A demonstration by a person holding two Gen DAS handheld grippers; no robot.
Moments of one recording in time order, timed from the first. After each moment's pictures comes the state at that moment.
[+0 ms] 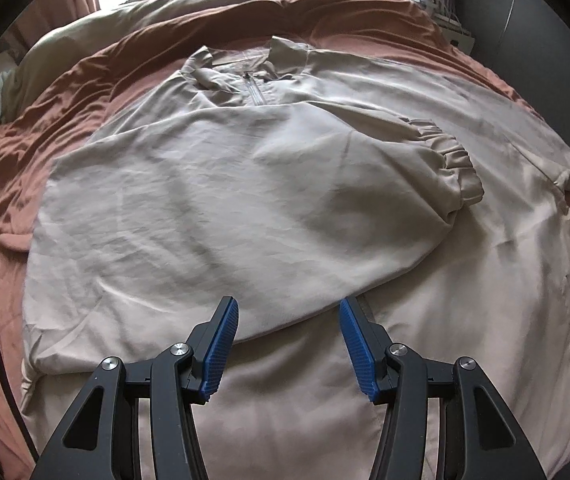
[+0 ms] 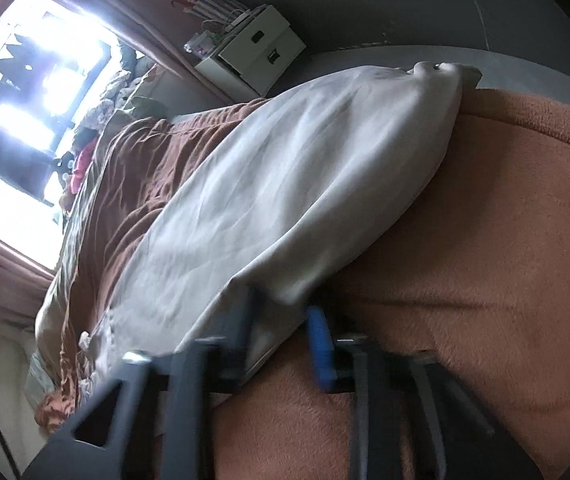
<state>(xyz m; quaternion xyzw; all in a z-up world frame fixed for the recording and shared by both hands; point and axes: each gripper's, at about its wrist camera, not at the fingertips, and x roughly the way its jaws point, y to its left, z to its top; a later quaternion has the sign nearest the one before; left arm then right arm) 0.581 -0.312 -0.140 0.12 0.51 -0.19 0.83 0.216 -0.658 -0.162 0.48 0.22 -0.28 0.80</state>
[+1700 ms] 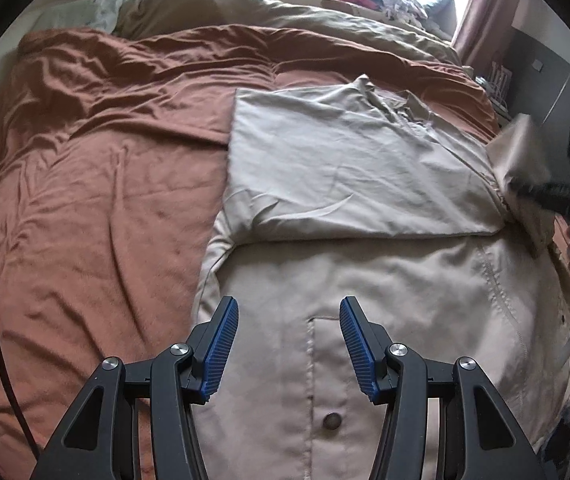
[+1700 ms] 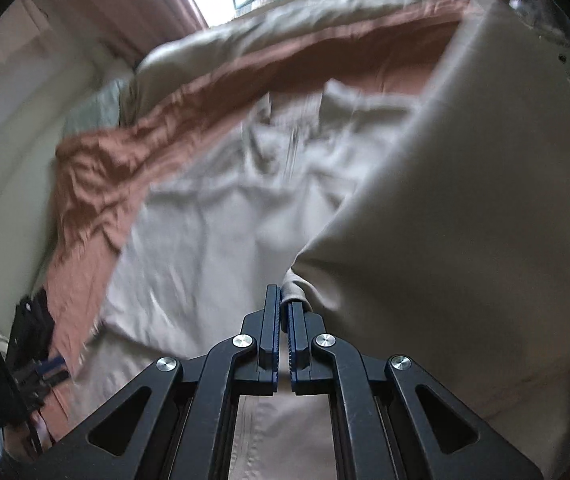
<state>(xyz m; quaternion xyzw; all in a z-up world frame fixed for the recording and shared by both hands) 0.520 -0.053 -0.113 -0.01 0.48 -0.14 0.86 0.492 -0.317 -0.054 0.20 0.41 0.00 0.89</state>
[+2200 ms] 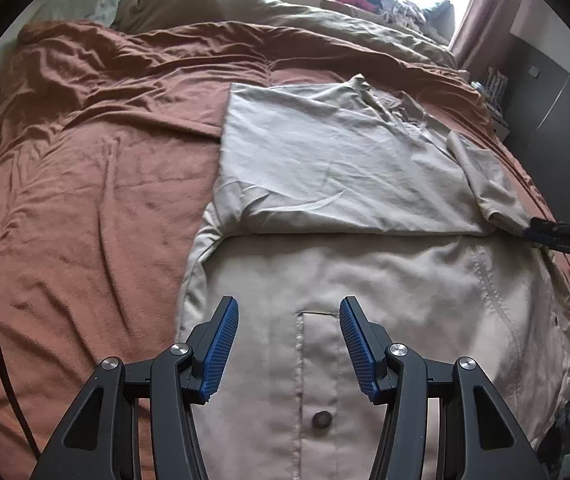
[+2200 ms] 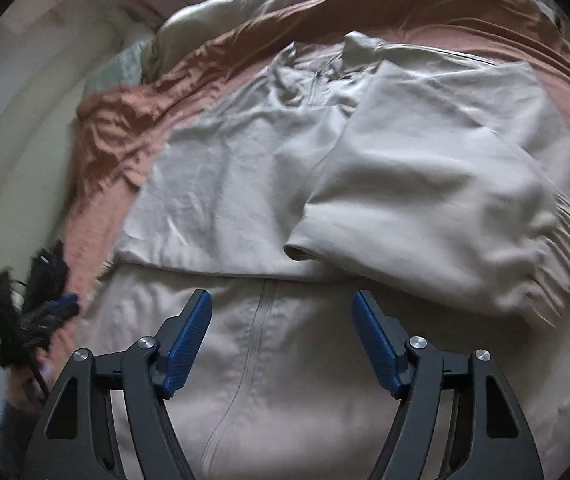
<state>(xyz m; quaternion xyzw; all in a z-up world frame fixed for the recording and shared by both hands) 0.516 -0.057 -0.116 -0.03 0.48 -0.15 0.86 0.451 -0.363 -0.032 0.21 0.44 0.05 0.87</state>
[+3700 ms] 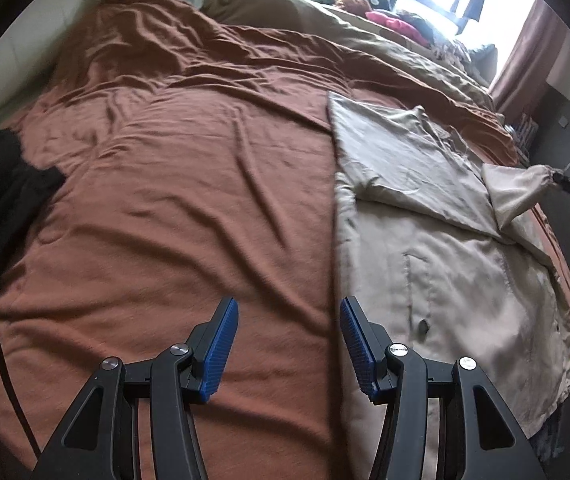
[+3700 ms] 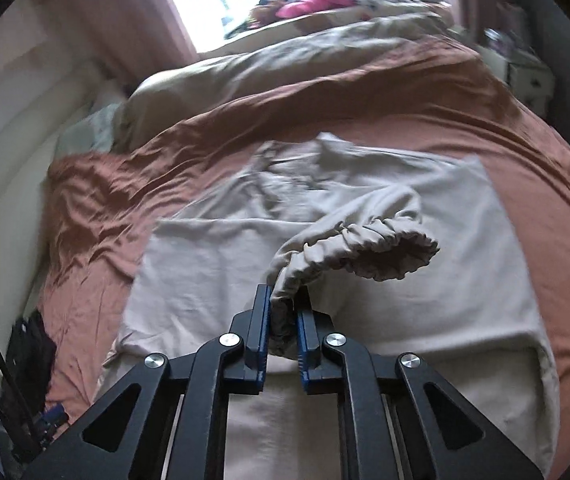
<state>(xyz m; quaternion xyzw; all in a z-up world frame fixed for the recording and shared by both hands) 0.444 0.075 -0.117 -0.10 0.47 -0.08 0.88 0.470 -0.289 0.037 0.16 0.36 -0.05 0.92</state>
